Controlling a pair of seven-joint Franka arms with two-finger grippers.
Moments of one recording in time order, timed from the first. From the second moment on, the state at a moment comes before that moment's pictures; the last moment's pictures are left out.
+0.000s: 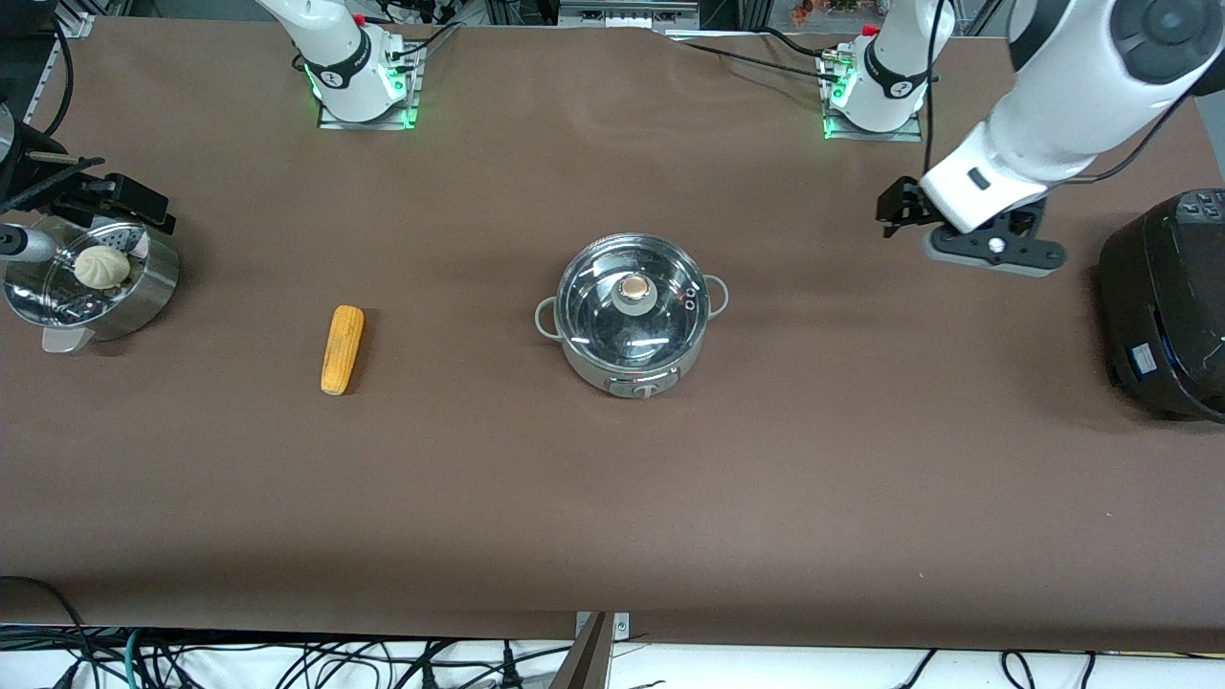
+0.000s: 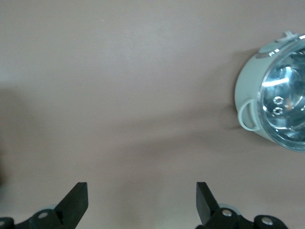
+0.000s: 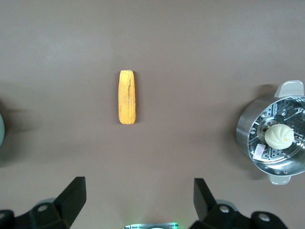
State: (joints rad) left arm -0.14 0.03 -0.16 -1.73 -0.01 1.63 -0.11; right arm 0.02 0.02 -0.03 -1.60 -0.01 1.53 0.06
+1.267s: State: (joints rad) left arm -0.54 0.64 -0.28 -1.38 0.10 1.92 -0.82; right arm 0.07 0.58 -0.01 -1.73 0.06 2.13 0.06
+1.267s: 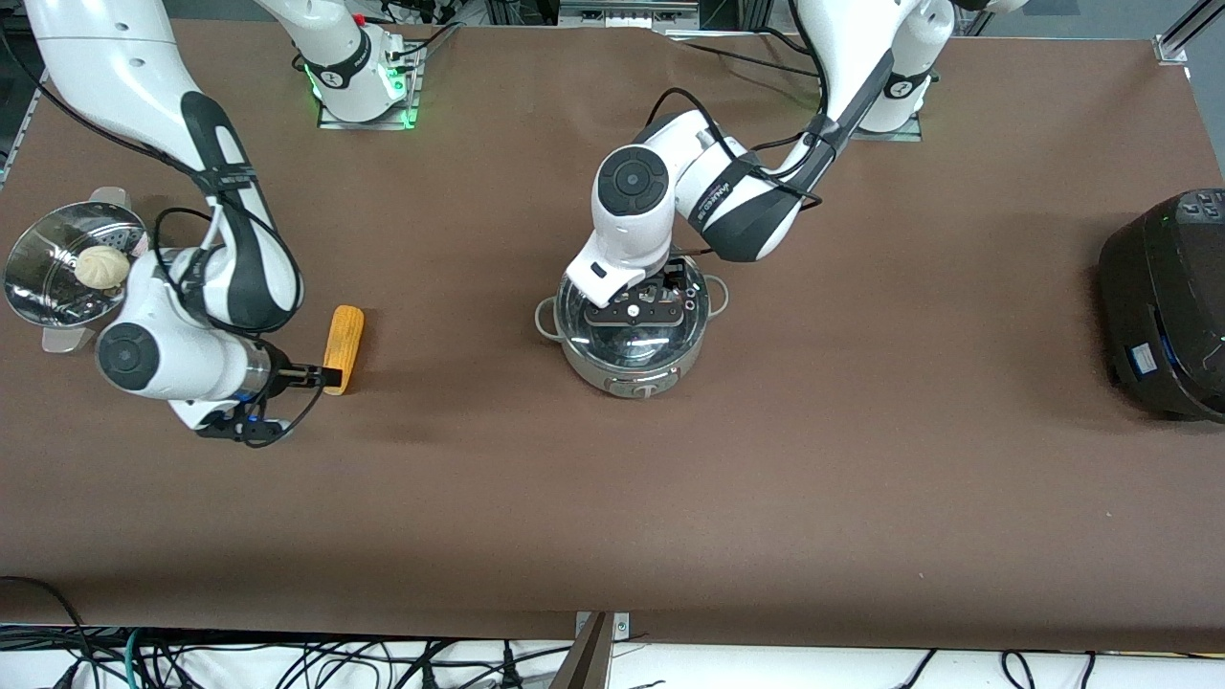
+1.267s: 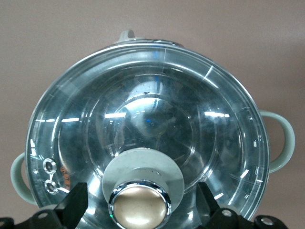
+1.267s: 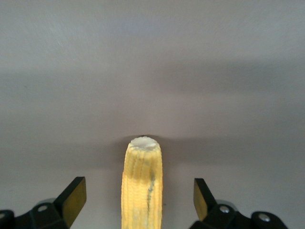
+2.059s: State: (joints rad) left arm -0.53 0.62 -0.28 -1.36 0.11 1.90 -0.79; right arm 0.07 0.58 0.00 -1.92 0.07 2.22 0.06
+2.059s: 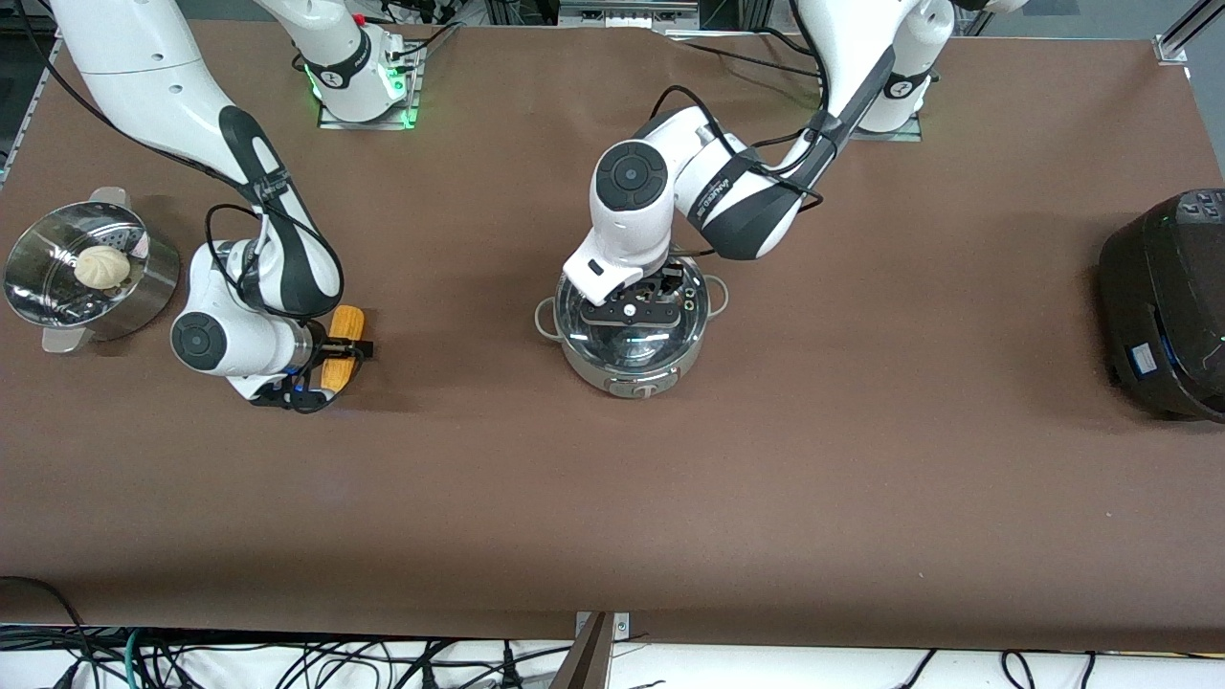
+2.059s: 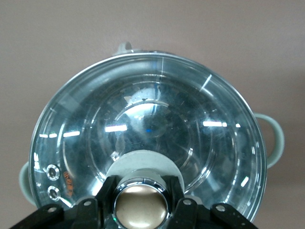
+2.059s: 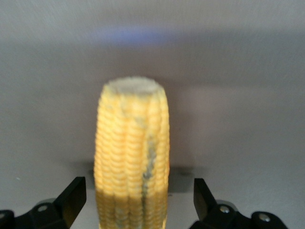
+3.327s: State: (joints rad) left arm 0.04 0.42 -0.26 -1.87 0.14 2.03 -0.19; right arm 0.22 0.41 0.39 -1.51 0.07 1.80 0.60
